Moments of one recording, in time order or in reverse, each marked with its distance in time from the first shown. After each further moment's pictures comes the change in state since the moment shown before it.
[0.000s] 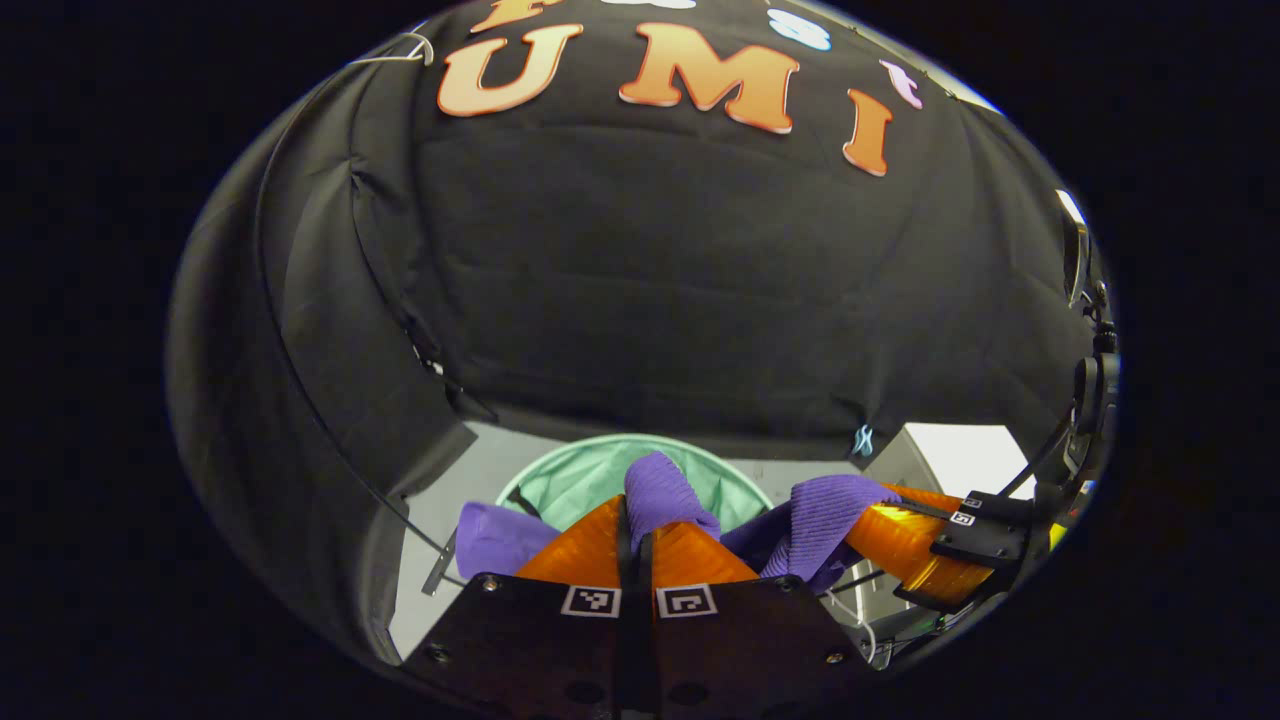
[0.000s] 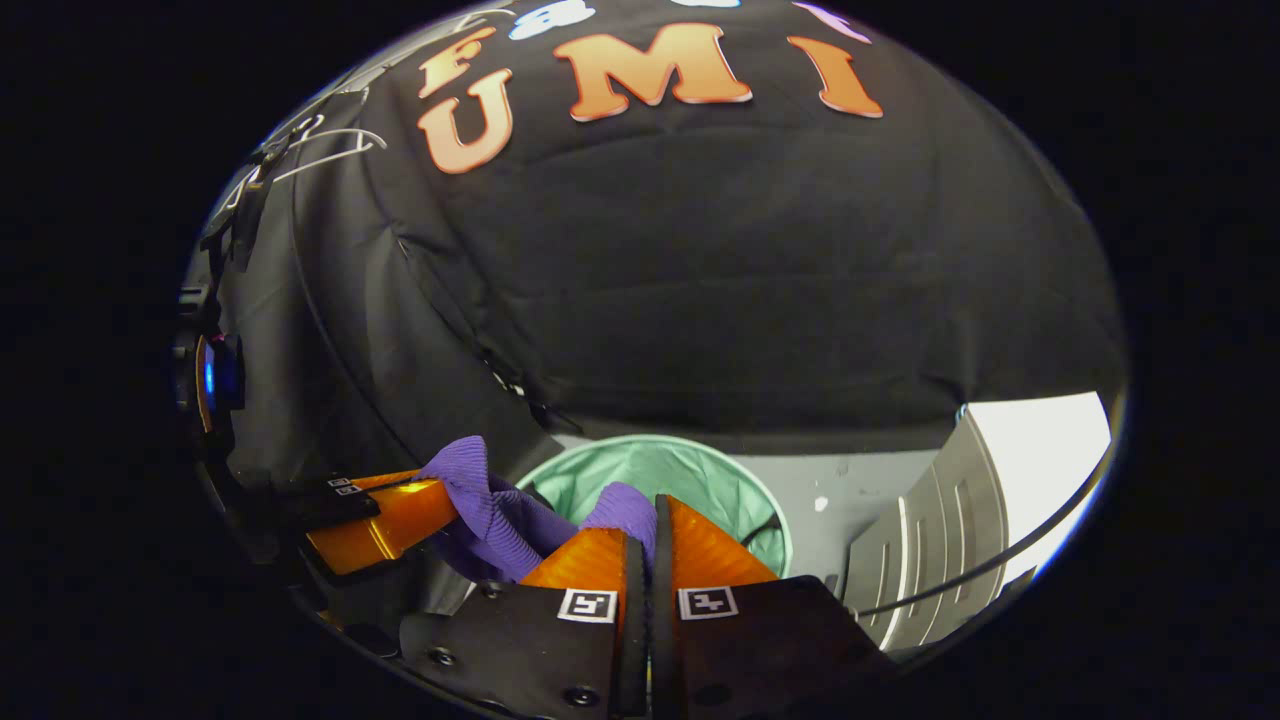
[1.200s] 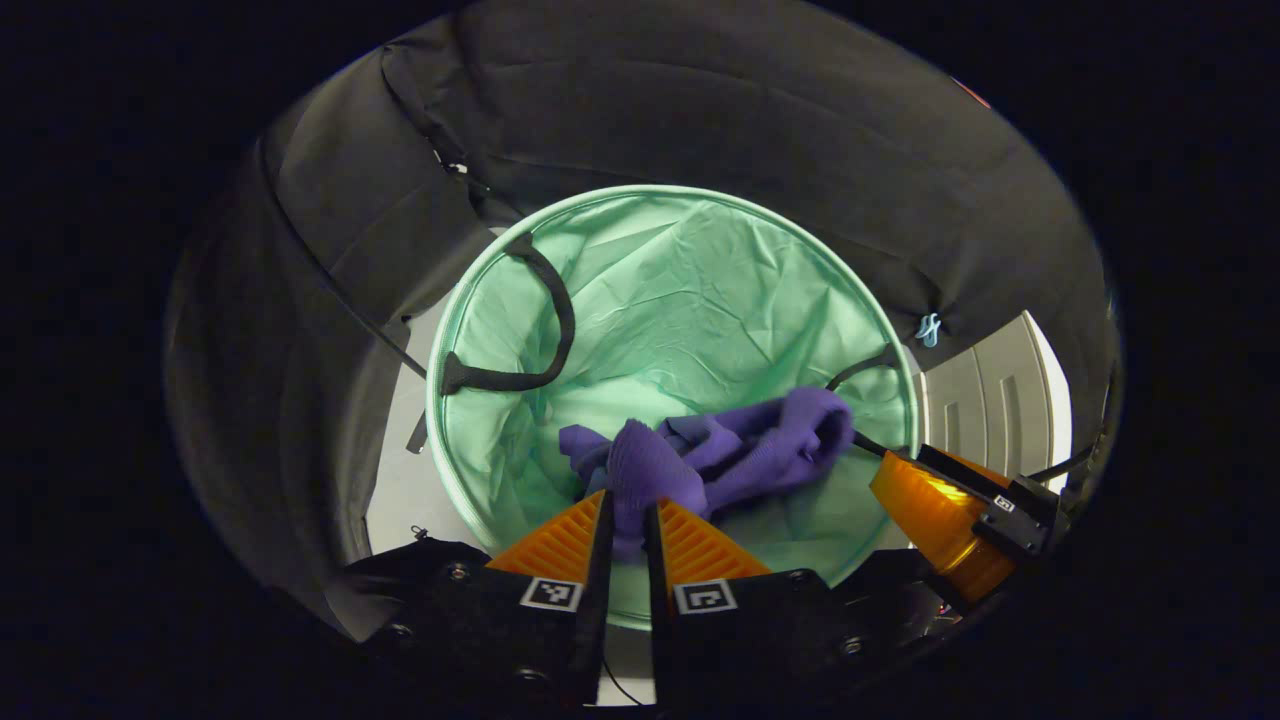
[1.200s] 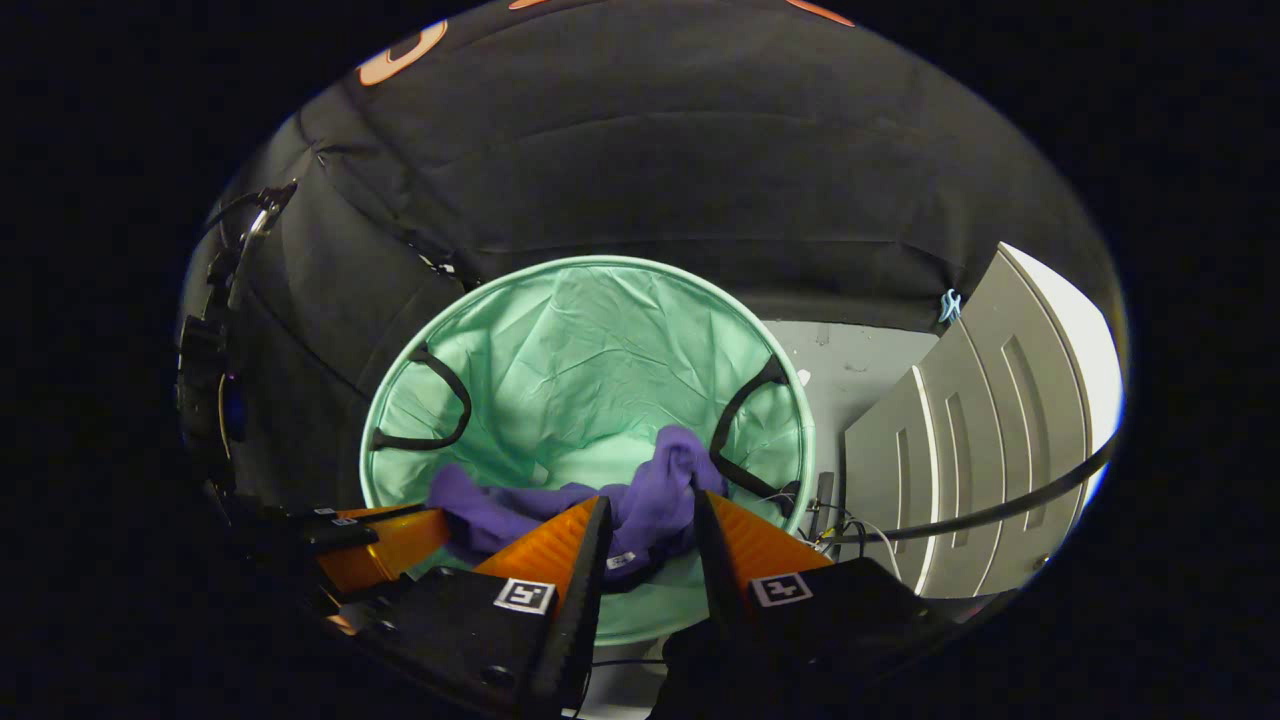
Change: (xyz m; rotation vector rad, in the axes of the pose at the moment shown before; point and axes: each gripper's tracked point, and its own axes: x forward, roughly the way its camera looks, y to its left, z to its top) left arm 0.065 0.027 -0.174 -0.135 0.449 0.081; right arm 0.079 -0.044 -0.137 0.037 0.322 -0.120
